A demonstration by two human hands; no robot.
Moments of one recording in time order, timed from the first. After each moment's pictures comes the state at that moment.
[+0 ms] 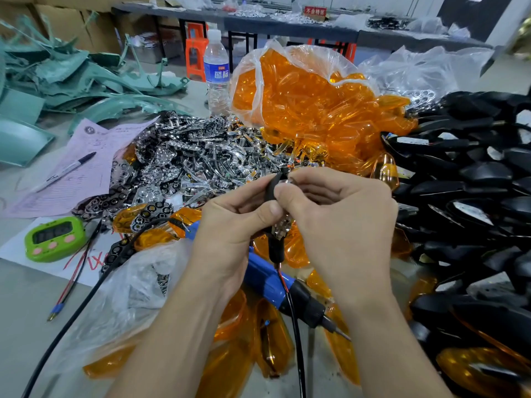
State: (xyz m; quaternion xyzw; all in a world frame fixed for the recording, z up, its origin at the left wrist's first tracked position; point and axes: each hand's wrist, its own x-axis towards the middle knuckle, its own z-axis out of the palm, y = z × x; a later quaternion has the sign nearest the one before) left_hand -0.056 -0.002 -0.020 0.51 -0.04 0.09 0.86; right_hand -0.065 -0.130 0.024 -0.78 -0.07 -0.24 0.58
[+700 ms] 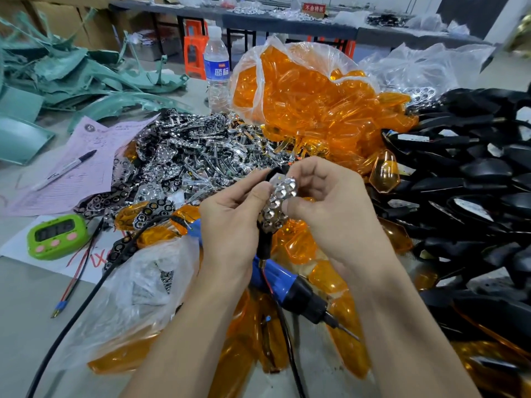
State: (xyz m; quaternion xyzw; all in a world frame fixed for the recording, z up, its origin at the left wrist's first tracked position) left_hand -0.049 -0.010 -0.025 0.55 0.06 0.21 0.80; right_hand -0.039 -0.141 0.020 -0.77 -0.17 -0.05 0.62
